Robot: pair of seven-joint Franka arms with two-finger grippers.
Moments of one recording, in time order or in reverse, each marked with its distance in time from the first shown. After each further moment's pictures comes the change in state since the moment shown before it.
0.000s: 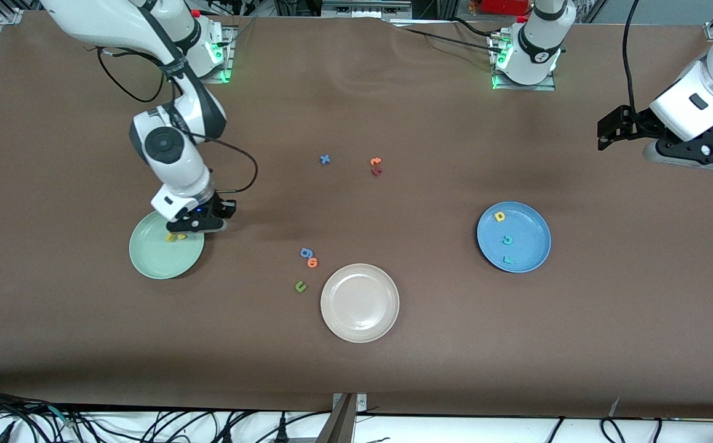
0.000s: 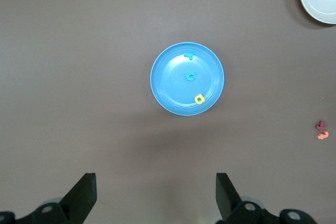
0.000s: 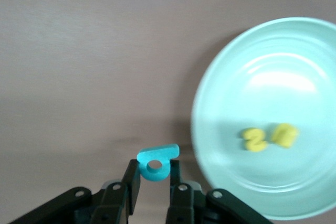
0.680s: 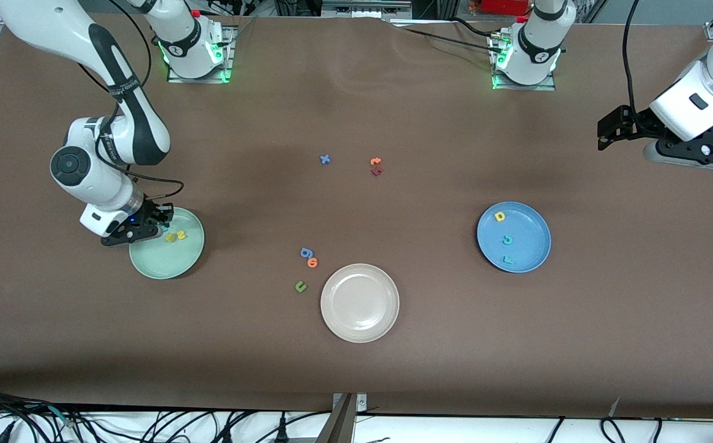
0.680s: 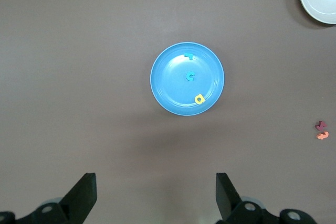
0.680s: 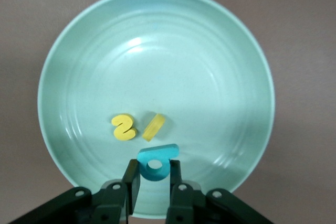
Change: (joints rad) left arm 0.000 0.000 0.000 0.000 0.000 0.000 0.000; right arm -0.032 0.023 -0.201 0.003 0.228 -0.018 -0.520
